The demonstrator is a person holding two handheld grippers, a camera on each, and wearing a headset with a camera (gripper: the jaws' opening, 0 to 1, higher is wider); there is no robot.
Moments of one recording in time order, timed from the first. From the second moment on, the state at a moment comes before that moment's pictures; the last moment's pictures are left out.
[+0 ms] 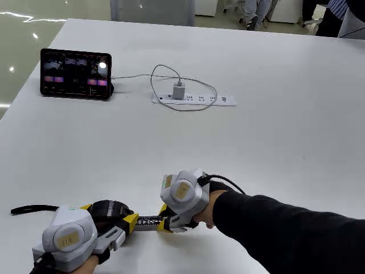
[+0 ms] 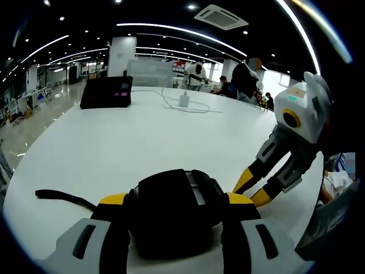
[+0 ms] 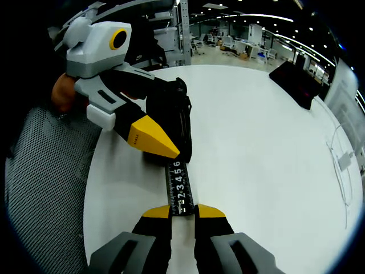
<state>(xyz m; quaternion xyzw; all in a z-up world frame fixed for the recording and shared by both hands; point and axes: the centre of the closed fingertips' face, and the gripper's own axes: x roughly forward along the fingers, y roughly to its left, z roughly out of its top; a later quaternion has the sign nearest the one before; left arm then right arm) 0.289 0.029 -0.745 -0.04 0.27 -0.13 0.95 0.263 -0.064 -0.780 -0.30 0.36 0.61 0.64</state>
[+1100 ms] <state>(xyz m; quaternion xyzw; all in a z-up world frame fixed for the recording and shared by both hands) 0.289 0.029 -0.745 -0.04 0.27 -0.13 0.95 0.263 -0.042 -0.780 -0.28 0.35 0.62 0.64</state>
